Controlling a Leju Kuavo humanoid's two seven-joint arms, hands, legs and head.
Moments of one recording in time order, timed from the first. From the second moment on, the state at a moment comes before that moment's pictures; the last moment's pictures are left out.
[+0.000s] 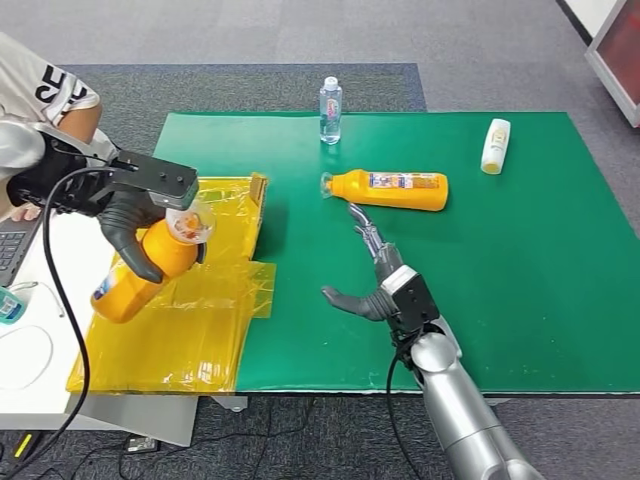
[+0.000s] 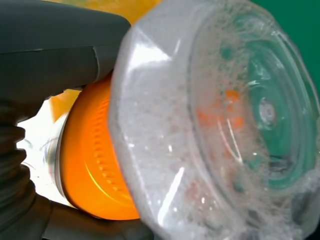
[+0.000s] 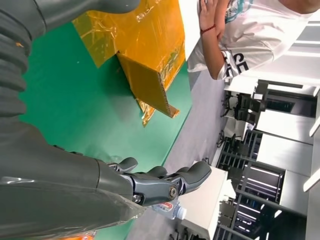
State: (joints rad) left arm -1.46 0.59 -1.49 -1.12 0.91 -1.10 0.34; right arm -0.40 0.16 0.34 -1.09 0.28 0.09 -0.62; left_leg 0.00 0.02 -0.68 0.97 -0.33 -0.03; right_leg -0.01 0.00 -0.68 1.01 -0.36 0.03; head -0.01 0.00
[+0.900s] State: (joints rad) left arm -1.44 0.36 -1.52 -0.88 0.12 -0.96 -0.09; right arm -0.38 0.17 0.32 -1.08 0.34 0.06 -0.61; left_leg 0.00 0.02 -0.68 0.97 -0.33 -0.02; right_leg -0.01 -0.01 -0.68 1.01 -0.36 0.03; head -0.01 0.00
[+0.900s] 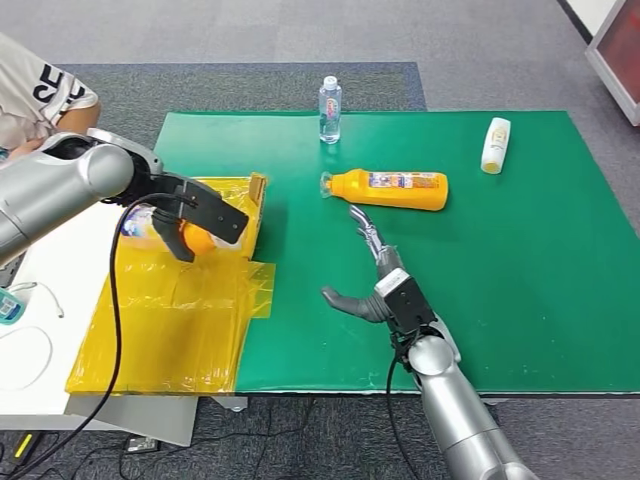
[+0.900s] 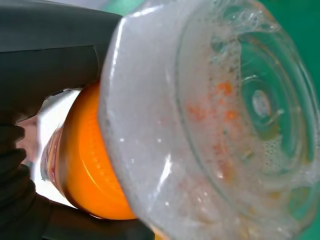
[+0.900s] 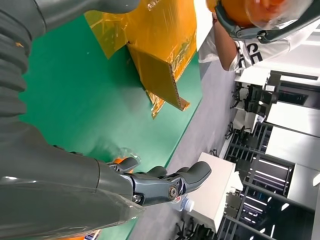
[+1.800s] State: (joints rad) left arm -1.37 0.36 -1.53 -0.68 0.23 -0.99 -0.10; right arm -0.35 0.17 0.30 -1.17 0.28 0.05 -0.62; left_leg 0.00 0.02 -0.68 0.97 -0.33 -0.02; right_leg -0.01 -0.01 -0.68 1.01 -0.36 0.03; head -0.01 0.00
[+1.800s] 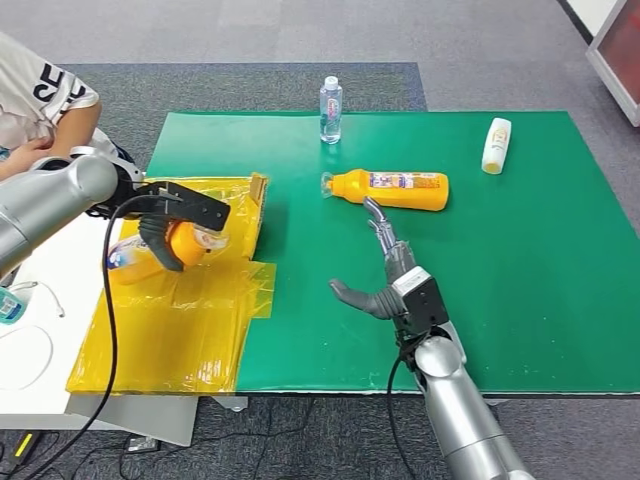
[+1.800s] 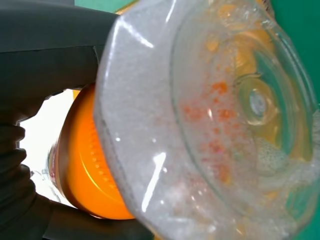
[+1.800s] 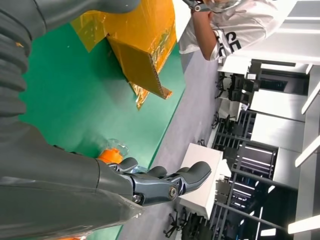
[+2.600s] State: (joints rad) left arm -1.29 0.15 -1.53 -0.47 0.08 -0.77 -0.18; right arm -0.21 0.12 0.20 -1.35 0.30 0.03 -0.58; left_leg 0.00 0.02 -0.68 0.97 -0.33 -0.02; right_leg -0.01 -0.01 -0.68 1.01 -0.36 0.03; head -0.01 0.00
